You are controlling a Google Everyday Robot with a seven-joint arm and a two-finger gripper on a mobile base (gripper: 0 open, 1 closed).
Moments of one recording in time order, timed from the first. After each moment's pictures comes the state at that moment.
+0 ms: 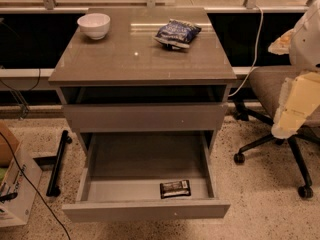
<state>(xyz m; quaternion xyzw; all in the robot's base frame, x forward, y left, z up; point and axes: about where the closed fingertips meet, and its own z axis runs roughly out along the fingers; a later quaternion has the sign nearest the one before) 0.438 -0.217 0.976 -0.60 0.78 -0.03 0.16</state>
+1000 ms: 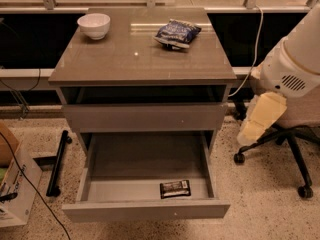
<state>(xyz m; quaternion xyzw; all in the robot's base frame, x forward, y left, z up) 0.463 -0.199 0.913 -0.54 0.82 0.03 0.17</state>
